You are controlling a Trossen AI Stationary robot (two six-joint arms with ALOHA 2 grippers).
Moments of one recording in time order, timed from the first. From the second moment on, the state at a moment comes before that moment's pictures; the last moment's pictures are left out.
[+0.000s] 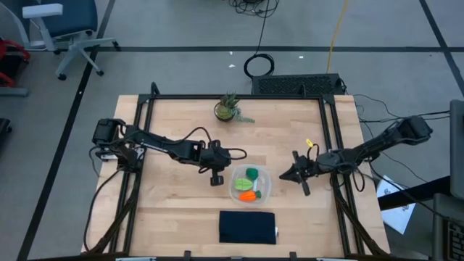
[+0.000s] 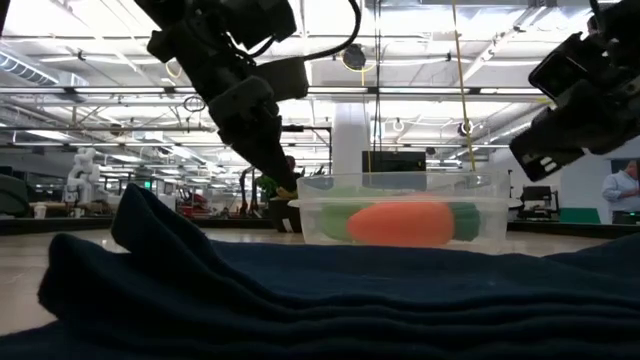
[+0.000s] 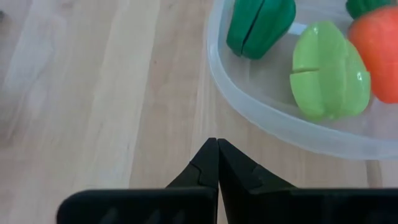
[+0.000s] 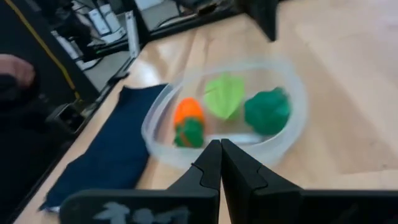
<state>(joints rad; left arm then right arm) -0.07 1.70 1.00 -0.23 -0.11 -0.11 0.30 0.88 0.02 0.58 0.07 0.37</state>
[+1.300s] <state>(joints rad) -0.16 1.77 1.00 -0.09 -0.02 -0.14 0.25 1.25 0.02 0.78 0.13 0.33</state>
